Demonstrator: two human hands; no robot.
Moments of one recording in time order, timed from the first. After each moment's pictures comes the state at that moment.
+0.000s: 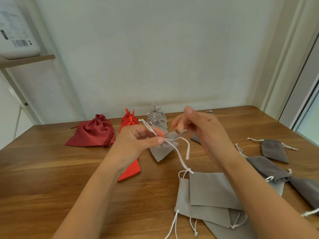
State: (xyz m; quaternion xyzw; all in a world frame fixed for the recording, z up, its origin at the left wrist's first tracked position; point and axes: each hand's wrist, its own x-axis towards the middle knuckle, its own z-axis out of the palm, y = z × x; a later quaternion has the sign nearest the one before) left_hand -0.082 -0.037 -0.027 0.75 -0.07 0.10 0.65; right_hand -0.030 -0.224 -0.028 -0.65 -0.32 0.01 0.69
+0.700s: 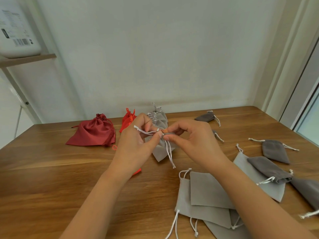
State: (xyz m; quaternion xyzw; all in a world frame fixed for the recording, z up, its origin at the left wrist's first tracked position) left_hand -0.079 -0.041 -0.038 0.81 -0.11 0.26 0.51; right_hand -0.040 -0.206 -0.039 -0.79 -0.33 -0.17 0.49
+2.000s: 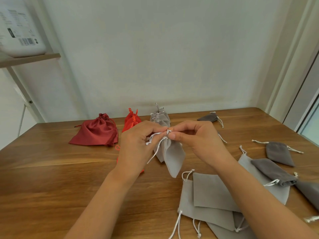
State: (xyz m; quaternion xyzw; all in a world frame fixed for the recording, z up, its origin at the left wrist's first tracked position) left_hand -0.075 -0.040 -0.046 0.81 -0.17 0.41 0.38; right_hand -0.041 -0.206 -0.032 -0.70 -0.24 0.00 0.67
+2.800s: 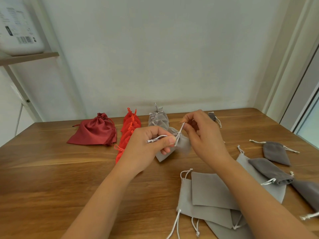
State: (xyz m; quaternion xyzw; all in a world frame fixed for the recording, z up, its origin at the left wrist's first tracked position) left_hand -0.085 -0.052 -0.030 0.78 -0.11 0.12 0.60; right_hand -0.028 -0.211 -0.044 -0.82 -0.26 -0.26 0.44
